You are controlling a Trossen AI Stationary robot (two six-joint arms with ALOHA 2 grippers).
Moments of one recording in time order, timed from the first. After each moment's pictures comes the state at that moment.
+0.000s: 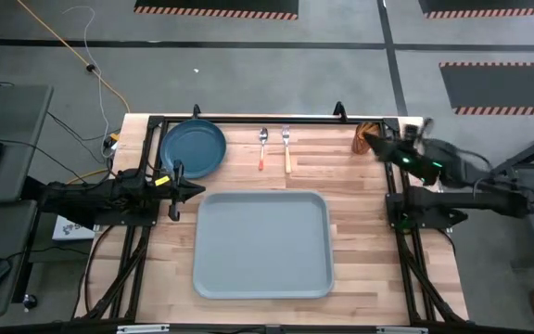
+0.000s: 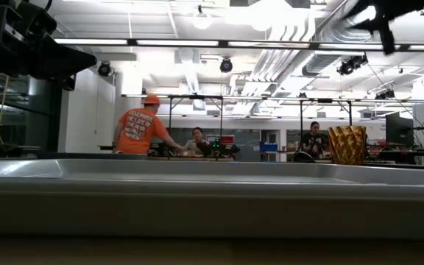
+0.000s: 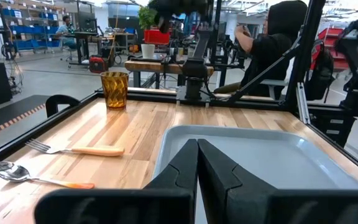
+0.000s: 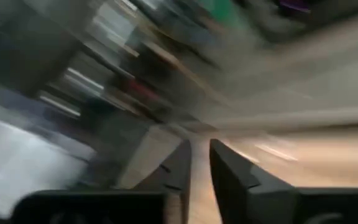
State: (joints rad) left arm 0.02 0.02 0.01 0.02 -0.04 -0.05; right arm -0.21 0.50 0.71 -0.47 0.50 0.88
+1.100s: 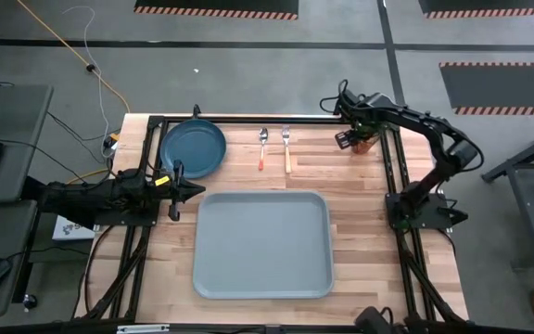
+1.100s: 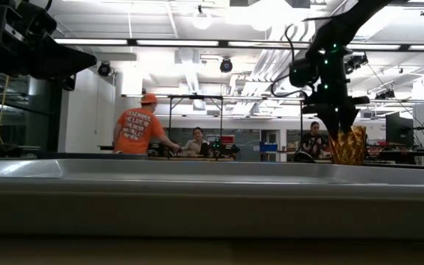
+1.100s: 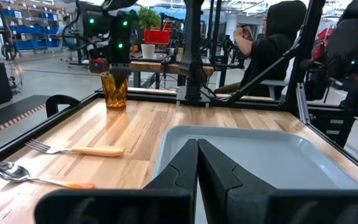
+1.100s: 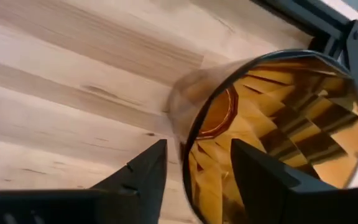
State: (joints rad) left arm 0.02 0.02 0.01 0.02 -0.04 -0.05; right arm -0.87 1.60 1.13 -1.05 0.23 0.31
